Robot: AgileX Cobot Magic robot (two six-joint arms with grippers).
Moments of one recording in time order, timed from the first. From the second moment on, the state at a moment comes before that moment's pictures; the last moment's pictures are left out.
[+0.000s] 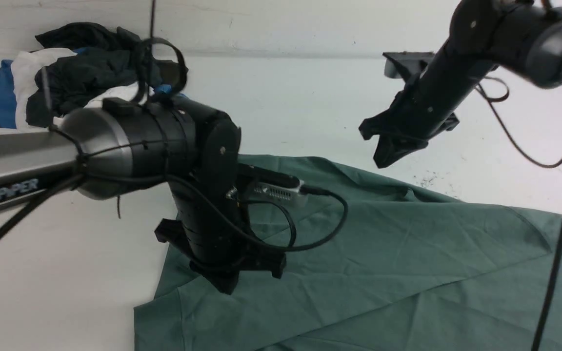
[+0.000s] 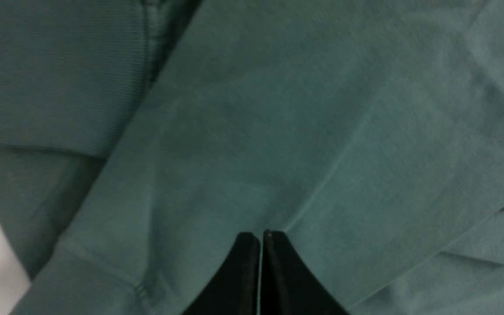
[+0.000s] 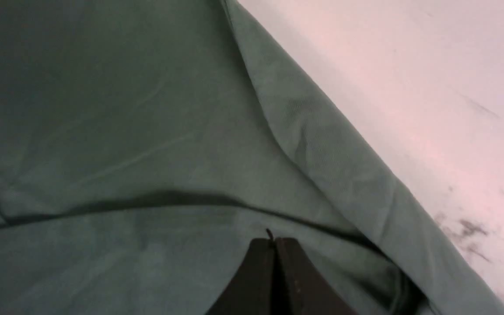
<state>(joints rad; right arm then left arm) 0.25 2.25 -2.00 0.34 1.24 -0.23 -0.58 1.84 -1.27 -0.08 1.01 -0.20</state>
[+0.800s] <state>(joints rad) 0.26 2.38 -2.03 0.21 1.09 -0.18 -0.59 1.88 -1.27 -0.03 1.00 -0.20</state>
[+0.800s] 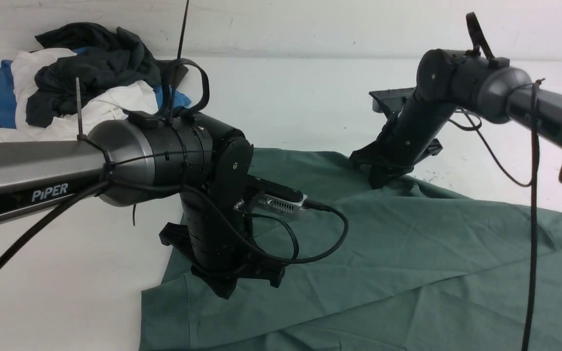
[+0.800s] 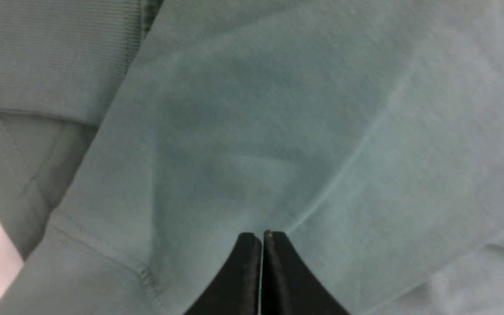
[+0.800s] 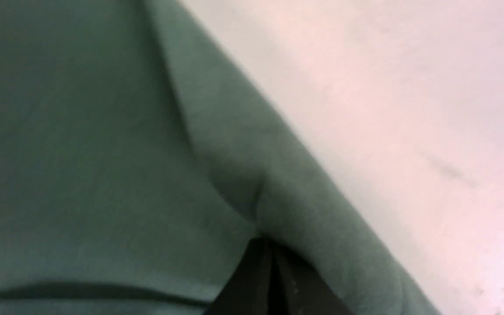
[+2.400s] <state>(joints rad) 0.23 1.44 -1.19 0.17 1.24 -0.18 -0.46 1.41 -0.71 -0.13 1.08 -0.32</state>
